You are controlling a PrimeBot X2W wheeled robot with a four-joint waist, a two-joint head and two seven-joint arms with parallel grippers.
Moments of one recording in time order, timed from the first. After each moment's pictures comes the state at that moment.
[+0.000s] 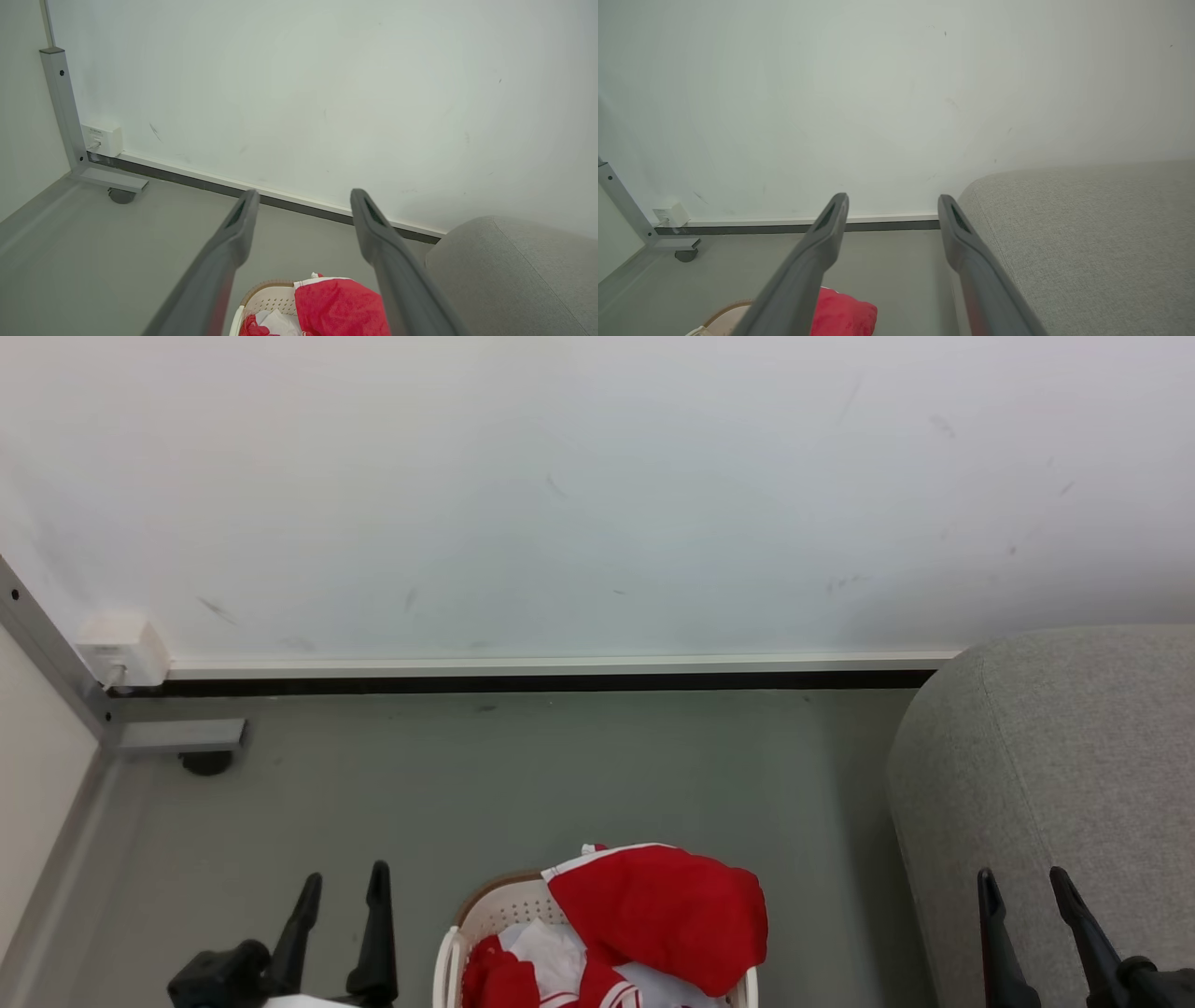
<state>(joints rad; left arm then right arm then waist) -0.02 0.04 -0.03 0.19 -0.33 -0.05 -0.21 0.03 -0.04 -0.02 0.15 0.23 0.13 -0.21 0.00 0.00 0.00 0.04</state>
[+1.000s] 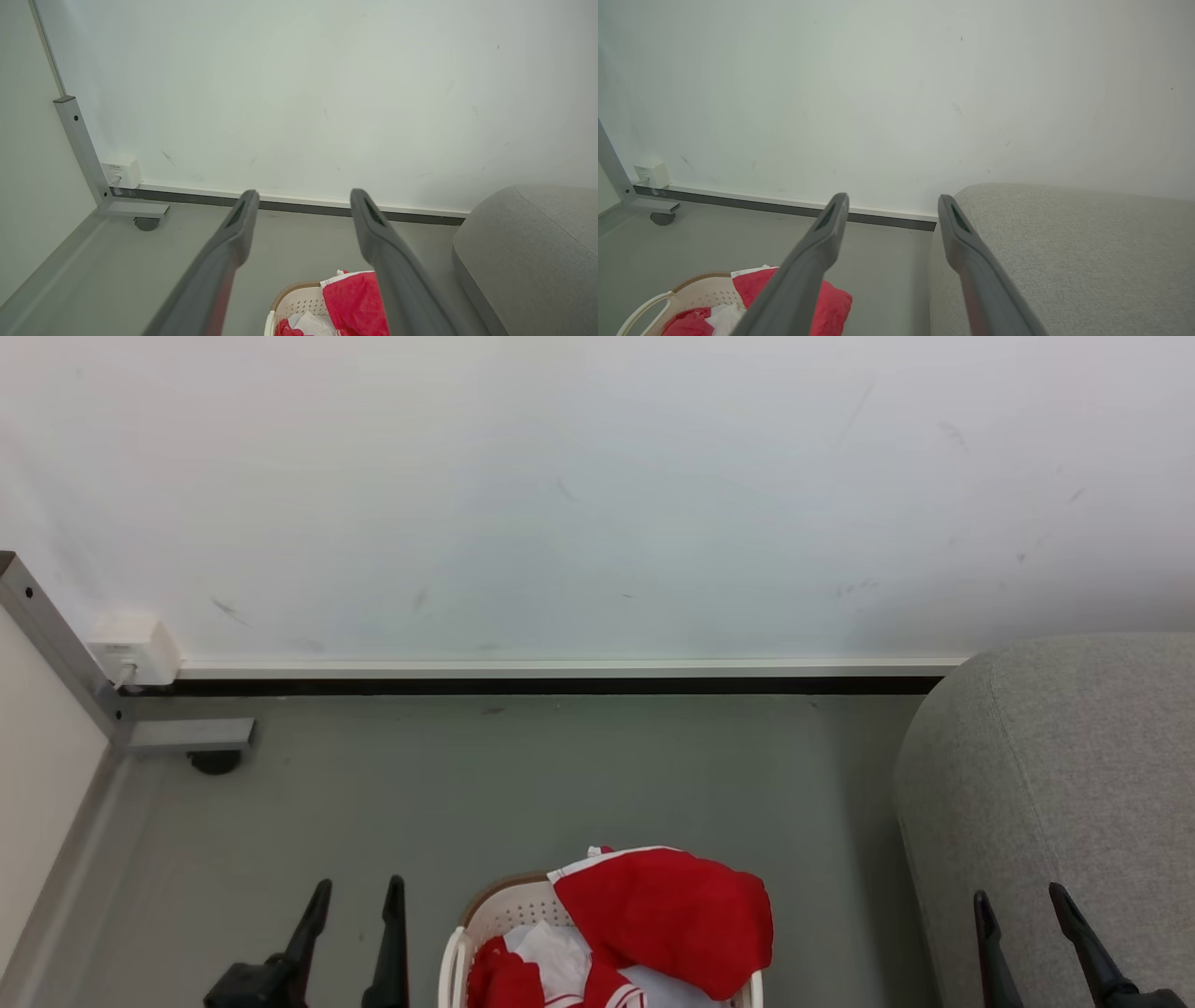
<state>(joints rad) 0.00 0.05 -0.05 0.21 -0.15 -0.04 -0.26 0.05 -0.05 -0.04 0.18 0.07 0.13 -0.26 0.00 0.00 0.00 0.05</state>
